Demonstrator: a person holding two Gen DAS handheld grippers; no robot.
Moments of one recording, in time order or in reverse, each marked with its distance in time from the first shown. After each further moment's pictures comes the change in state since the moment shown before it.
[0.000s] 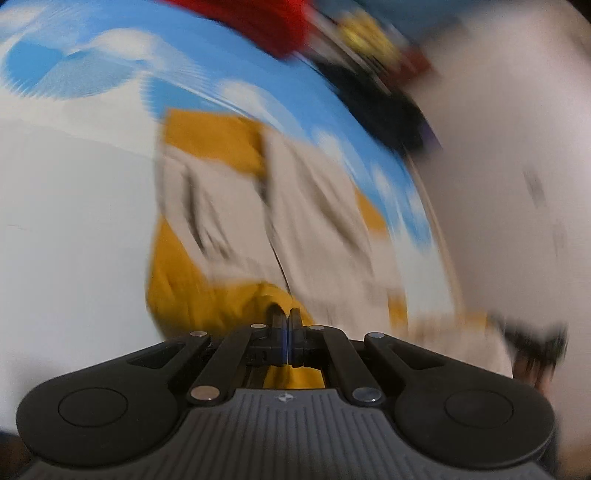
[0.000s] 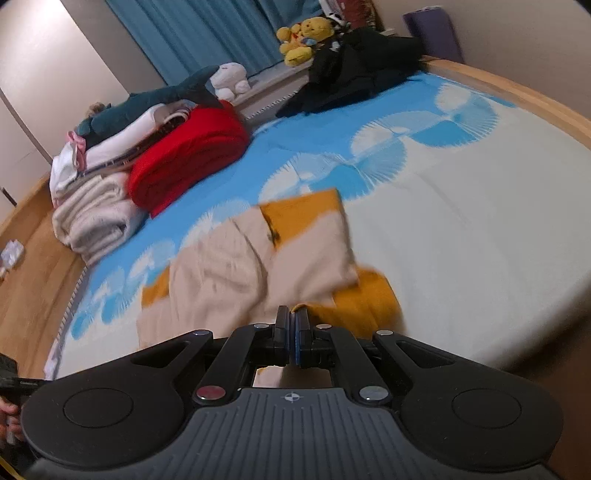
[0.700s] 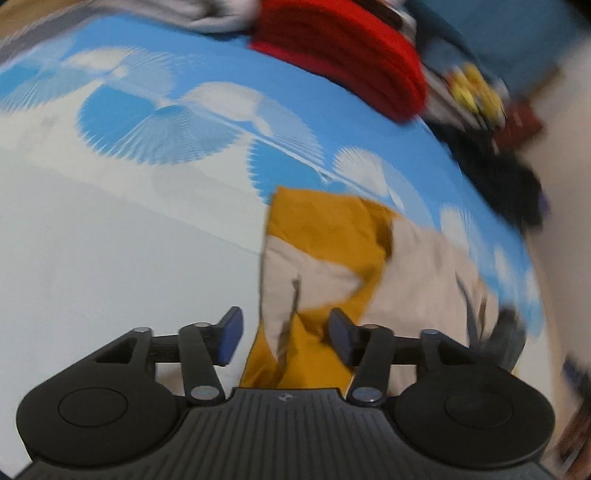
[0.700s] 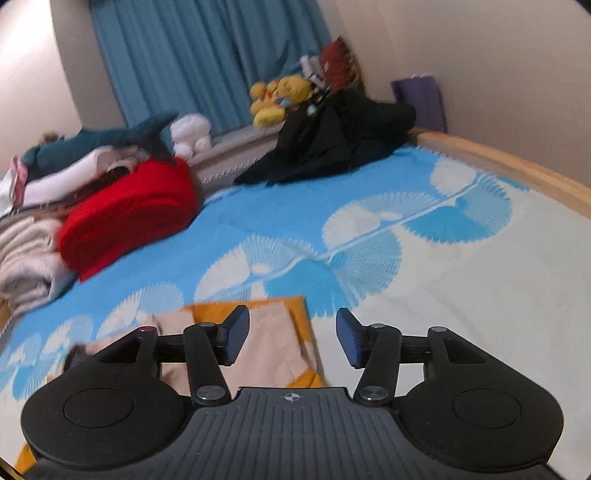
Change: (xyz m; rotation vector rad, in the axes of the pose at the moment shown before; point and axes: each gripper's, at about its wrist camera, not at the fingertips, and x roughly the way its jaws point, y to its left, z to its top) left arm 0.043 -0.013 0.045 0.077 -0.162 0.380; right arm 0.166 -0.008 0.067 -0.113 -0.240 -0.188
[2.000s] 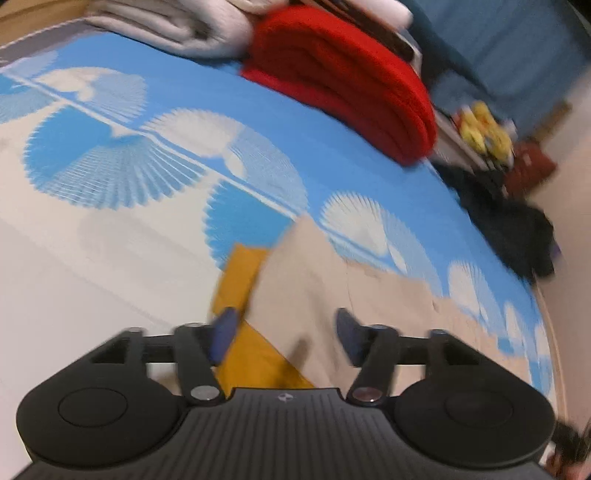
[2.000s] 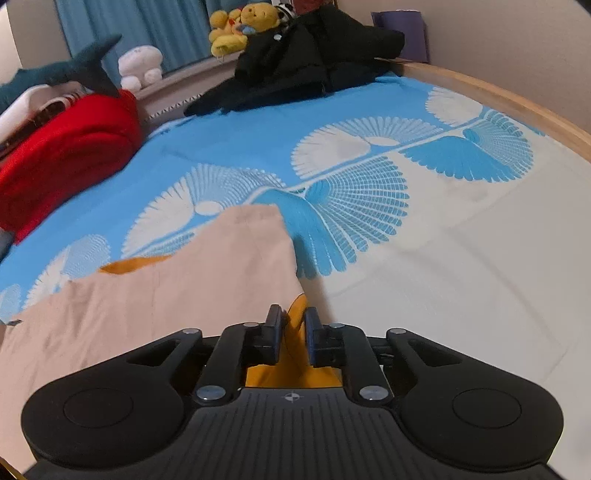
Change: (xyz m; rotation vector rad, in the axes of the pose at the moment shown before) left arm 0.086 -0.052 0.028 -0.093 -0.132 0.001; right arm 0.147 0.002 -0.017 0.014 0.193 -0.156
